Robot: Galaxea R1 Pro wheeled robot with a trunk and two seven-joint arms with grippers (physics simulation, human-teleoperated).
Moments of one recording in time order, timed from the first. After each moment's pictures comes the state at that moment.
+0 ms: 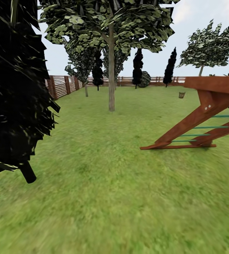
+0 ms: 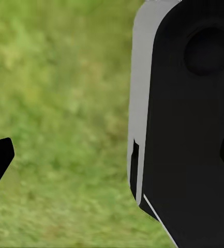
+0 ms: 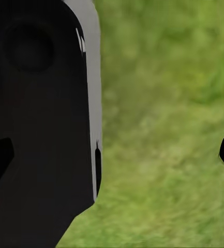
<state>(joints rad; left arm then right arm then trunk) 0.01 0.11 0.01 -0.07 0.00 0.01 -0.01 -0.06 -0.09 0.01 0.05 -0.01 -0.01 -0.02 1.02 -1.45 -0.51</state>
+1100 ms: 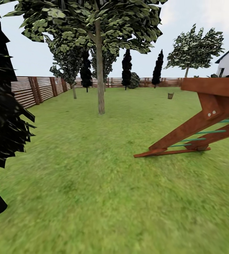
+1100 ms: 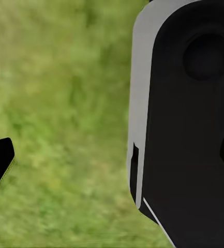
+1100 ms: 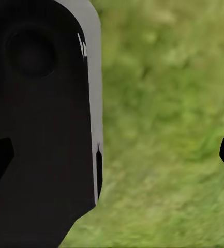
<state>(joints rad) 0.01 0.11 0.01 -0.07 0.00 0.01 -0.01 -0.06 -0.09 0.01 0.05 -0.01 -0.02 -0.02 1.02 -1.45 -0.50</state>
